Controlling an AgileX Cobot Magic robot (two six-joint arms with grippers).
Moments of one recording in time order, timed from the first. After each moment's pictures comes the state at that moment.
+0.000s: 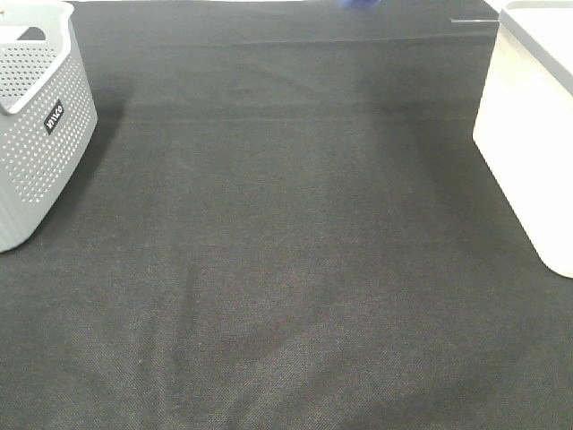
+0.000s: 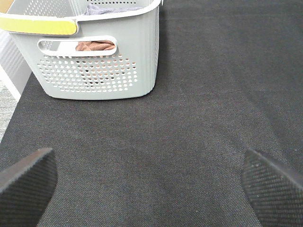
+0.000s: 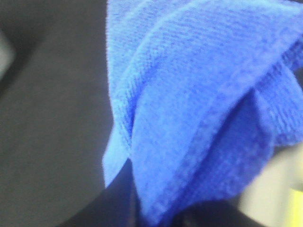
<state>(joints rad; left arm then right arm) 0.06 0.00 -0.50 -0.05 1.05 0.07 0.28 1.96 -2.41 0.05 1.22 -0.08</state>
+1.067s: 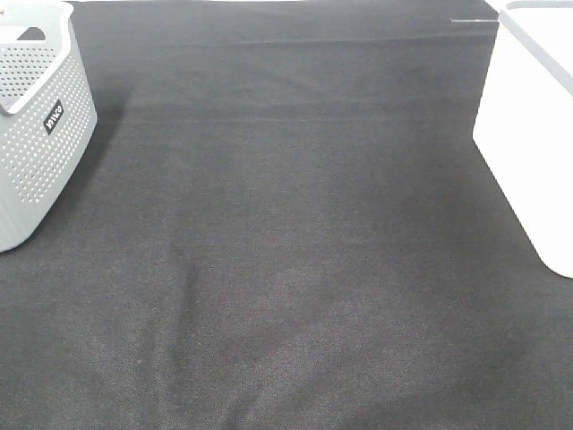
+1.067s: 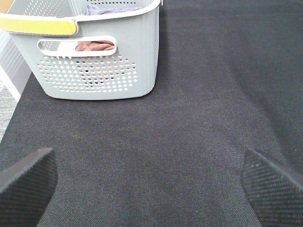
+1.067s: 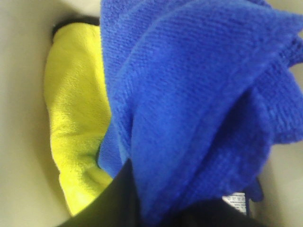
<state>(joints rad) 0.06 0.00 -0.50 -0.05 1.05 0.07 -0.25 2.11 -2.08 0.10 1.23 -0.10</state>
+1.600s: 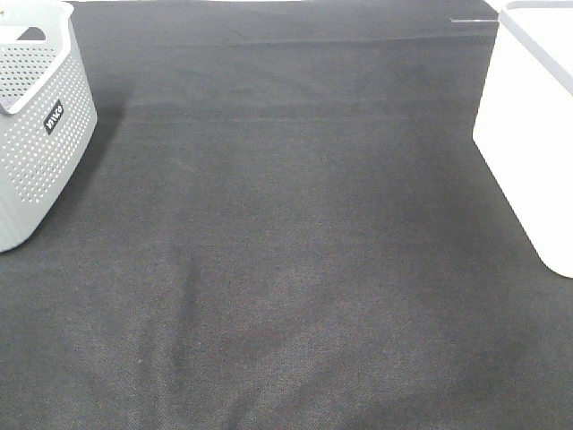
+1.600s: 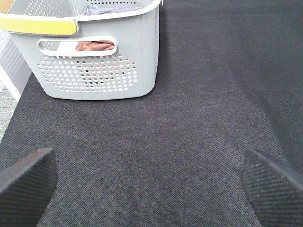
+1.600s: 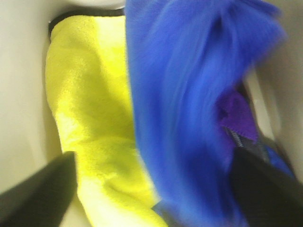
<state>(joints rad) 0.06 0.00 -0.50 -0.05 1.05 0.07 -0.25 2.16 -2.08 0.14 1.23 -0.01</state>
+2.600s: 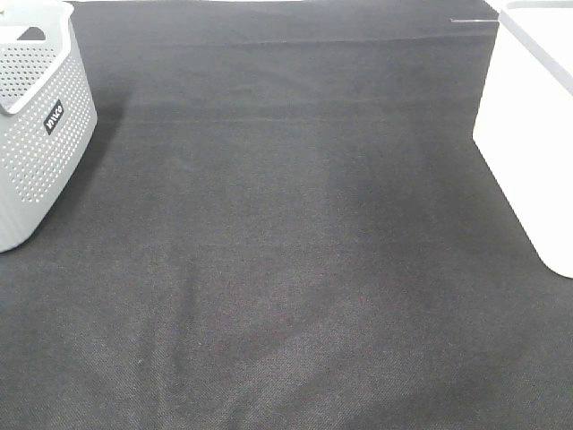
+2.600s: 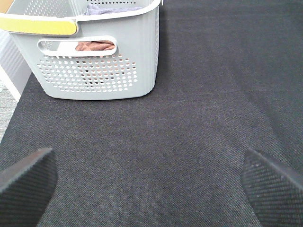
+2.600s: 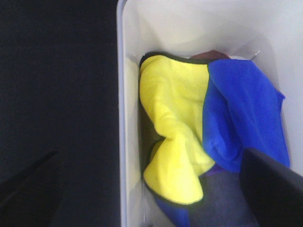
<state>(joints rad) 0.06 0.00 -0.50 -0.05 1.05 0.07 -0.04 1.82 -1.99 0.03 1.22 -0.03</state>
